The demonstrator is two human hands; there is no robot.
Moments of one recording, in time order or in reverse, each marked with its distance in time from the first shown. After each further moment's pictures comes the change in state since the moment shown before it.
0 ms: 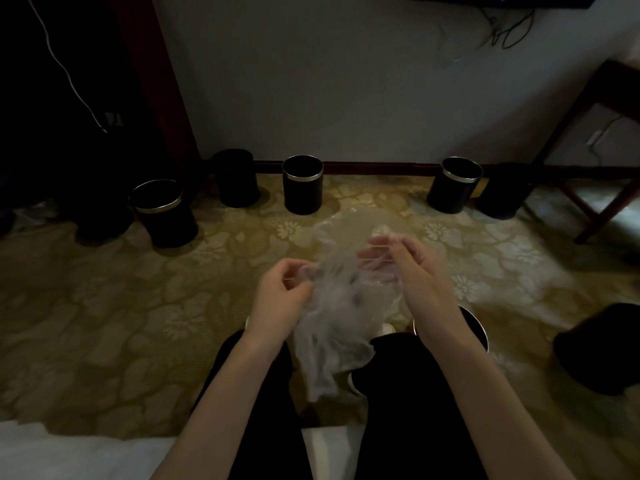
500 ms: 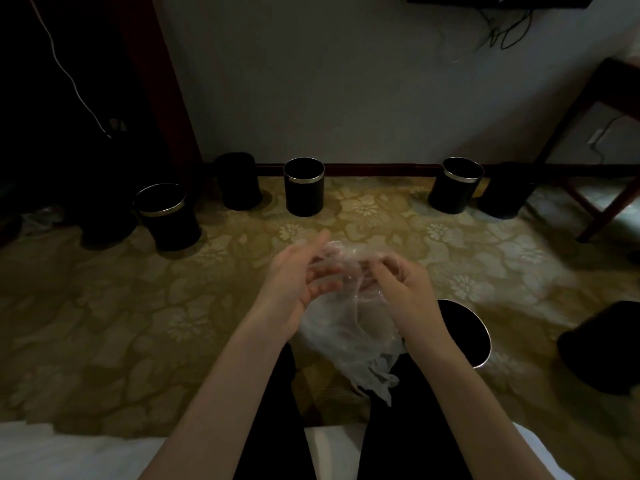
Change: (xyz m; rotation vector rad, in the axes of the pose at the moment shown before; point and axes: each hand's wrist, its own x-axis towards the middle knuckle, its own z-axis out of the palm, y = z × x) left_hand -0.001 0.049 0.017 -0.562 -0.108 -0.289; right_hand -0.016 0.009 0.011 -0.097 0.015 0.014
